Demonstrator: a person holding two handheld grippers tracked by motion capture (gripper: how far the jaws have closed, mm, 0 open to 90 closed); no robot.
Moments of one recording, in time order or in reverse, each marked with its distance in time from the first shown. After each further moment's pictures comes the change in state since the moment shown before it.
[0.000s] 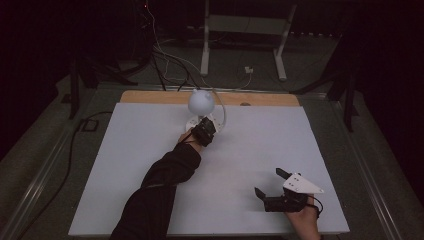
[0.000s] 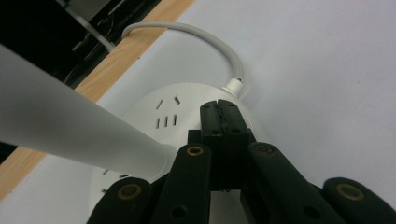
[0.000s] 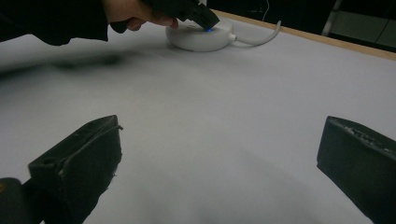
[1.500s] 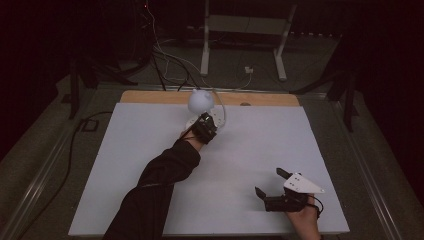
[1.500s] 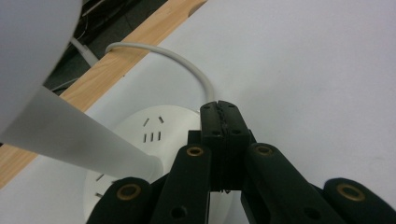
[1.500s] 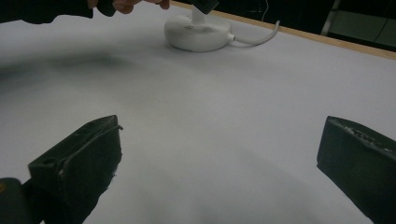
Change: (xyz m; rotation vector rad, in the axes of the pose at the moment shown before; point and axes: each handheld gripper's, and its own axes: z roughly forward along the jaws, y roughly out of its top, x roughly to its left) left arm 0.007 0.017 -0.031 -0.050 -0.110 -0.083; right arm -0.001 0.000 0.000 -0.003 -0.002 0.008
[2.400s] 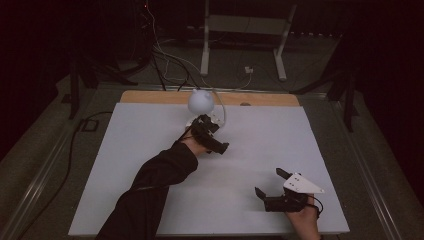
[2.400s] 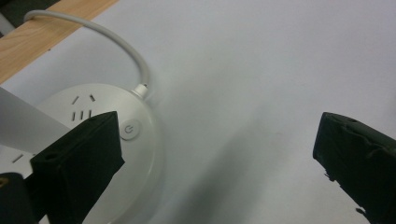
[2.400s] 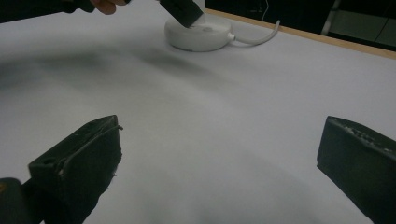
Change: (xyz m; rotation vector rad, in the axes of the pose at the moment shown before) left arm -0.001 0.003 -0.017 0.064 -0.271 -0.100; right arm 0.001 0.000 0.000 0.000 0.000 0.002
